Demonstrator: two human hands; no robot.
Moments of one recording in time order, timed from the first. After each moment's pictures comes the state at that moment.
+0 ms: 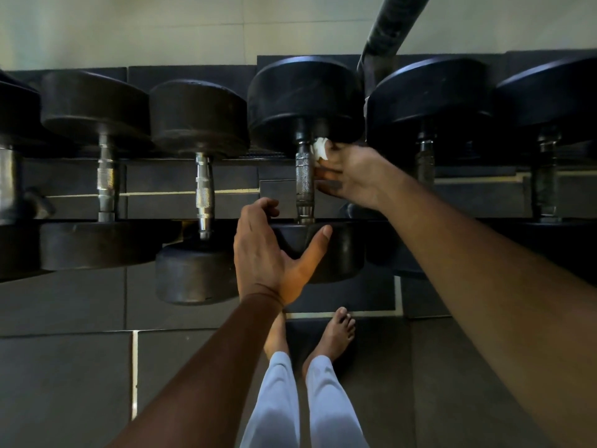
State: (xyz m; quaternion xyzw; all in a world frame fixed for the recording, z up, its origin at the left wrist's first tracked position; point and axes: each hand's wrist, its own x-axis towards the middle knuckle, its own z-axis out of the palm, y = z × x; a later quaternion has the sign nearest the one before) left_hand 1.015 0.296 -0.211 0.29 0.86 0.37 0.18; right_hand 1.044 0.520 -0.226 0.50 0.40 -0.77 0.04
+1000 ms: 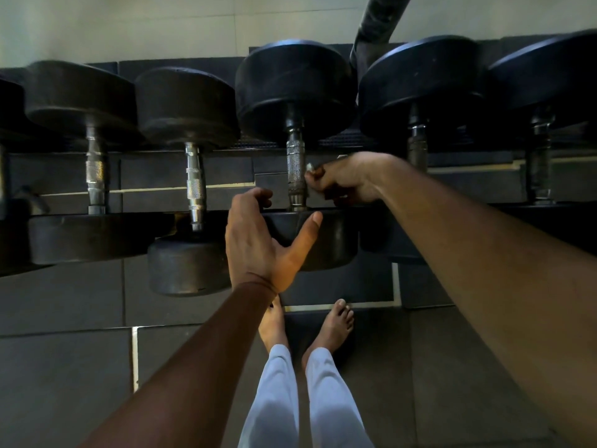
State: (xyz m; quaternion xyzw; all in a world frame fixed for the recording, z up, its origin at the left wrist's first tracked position) left_hand 1.016 0.296 -0.212 0.29 0.86 0.37 0.18; right_hand 1.063 0.531 -0.258 0.47 0.51 -0.65 0.29
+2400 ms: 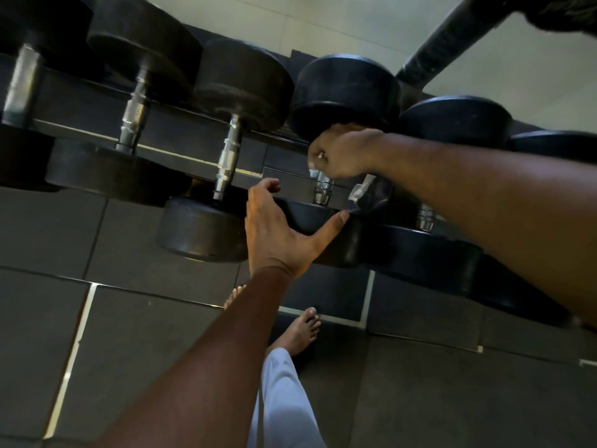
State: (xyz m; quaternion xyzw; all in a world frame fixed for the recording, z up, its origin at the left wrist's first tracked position) left_hand 1.026 0.292 -0.211 0.13 0.86 0.45 0.20; right_hand 0.974 0.503 -0.177 0.12 0.92 -0.11 0.35
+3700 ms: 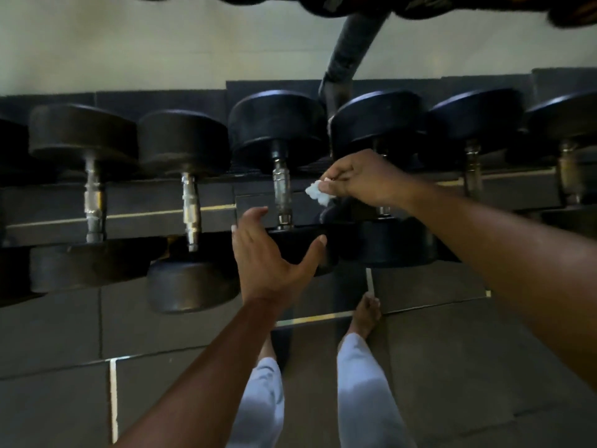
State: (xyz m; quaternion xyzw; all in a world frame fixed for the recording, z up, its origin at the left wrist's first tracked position) left_hand 1.032 0.303 -0.181 0.29 0.86 0.38 0.19; right_hand 1.106 0.545 -0.155 0.41 0.74 -0.52 0.10
